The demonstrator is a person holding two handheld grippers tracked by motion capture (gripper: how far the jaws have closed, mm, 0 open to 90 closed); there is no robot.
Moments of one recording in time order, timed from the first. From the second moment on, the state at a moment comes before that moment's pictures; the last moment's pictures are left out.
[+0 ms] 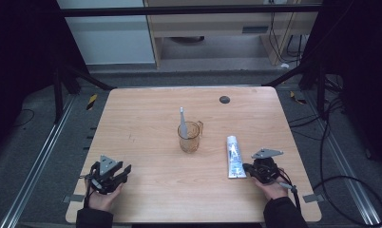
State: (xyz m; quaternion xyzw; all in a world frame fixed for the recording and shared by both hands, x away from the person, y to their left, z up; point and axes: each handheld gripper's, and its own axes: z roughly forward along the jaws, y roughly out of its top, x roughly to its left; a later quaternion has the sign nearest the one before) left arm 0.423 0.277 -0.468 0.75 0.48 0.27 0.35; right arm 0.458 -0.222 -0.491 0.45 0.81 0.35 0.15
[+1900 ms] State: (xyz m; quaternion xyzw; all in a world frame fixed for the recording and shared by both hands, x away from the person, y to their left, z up) left arm 0.430 0.275 -0.470 0.76 0.49 0.27 0.34; right arm 0.534 -0.199 -0.471 0.48 0.74 0.41 0.23
